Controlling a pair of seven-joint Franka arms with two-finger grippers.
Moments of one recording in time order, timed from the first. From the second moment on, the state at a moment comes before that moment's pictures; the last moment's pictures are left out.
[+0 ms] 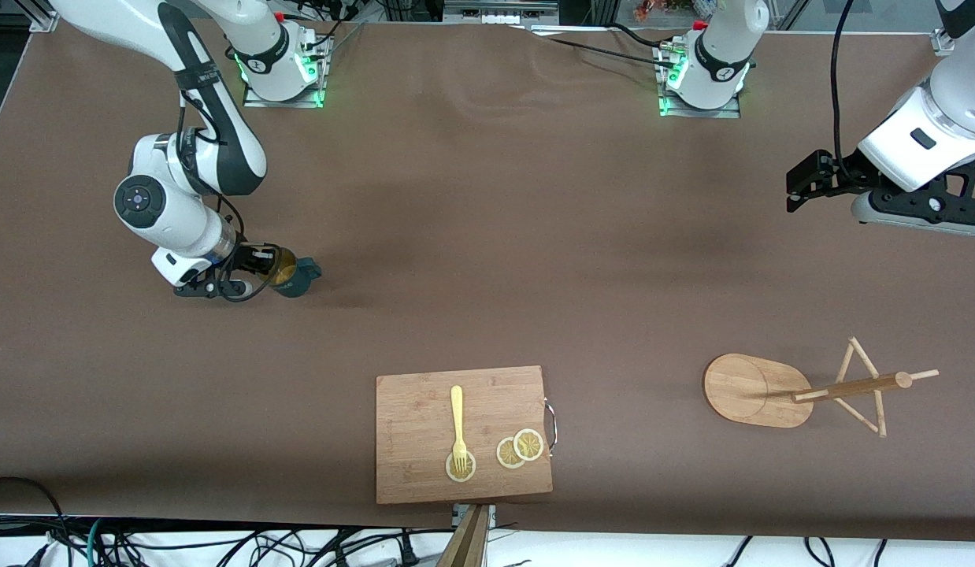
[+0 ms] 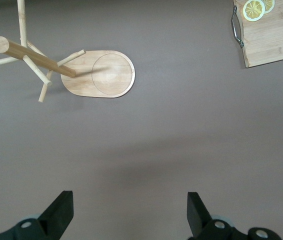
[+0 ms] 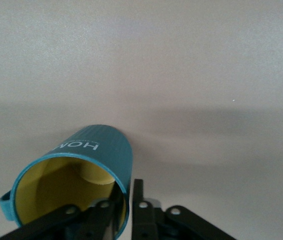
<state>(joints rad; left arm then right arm) 0.13 0.06 -0.27 -1.54 0.01 1.59 0.00 0.14 0.28 -0.02 -2.19 0.00 2.41 0.08</state>
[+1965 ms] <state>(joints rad) 0.21 0.13 -0.25 -1.54 0.01 1.49 0.30 0.65 0.70 0.09 -1.34 0.09 2.15 0.99</state>
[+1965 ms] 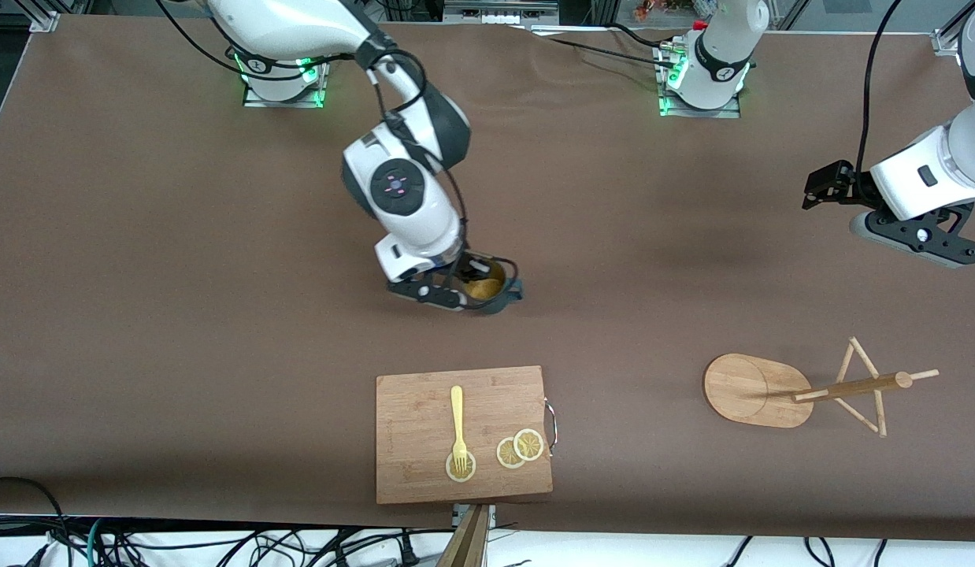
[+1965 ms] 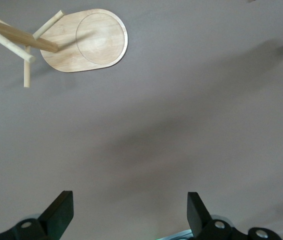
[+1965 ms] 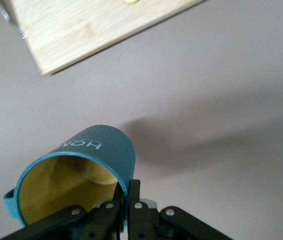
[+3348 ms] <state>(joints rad) 0.63 0.31 -0.24 -1.55 -0.19 1.41 1.15 0.91 0.90 0.09 -1.17 0.10 2.25 1.24</state>
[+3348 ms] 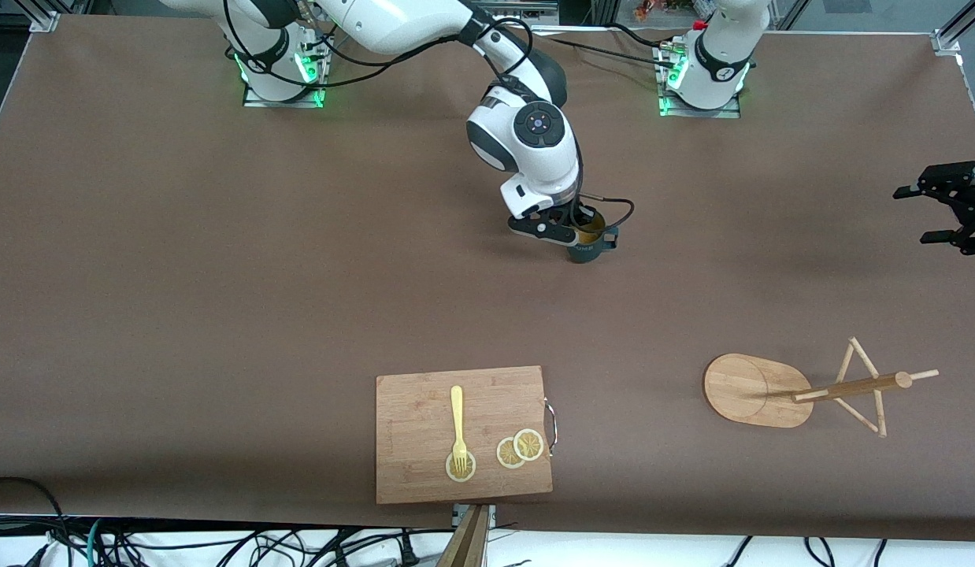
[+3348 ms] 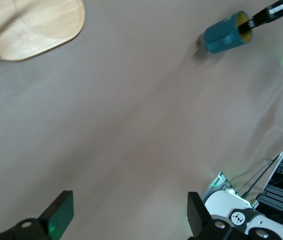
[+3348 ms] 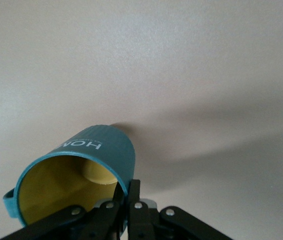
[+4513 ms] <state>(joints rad) 0.83 0.58 -0.24 -1.56 -0.37 1.41 1.78 0.76 0.80 0.07 -1.04 0.10 1.96 1.05</state>
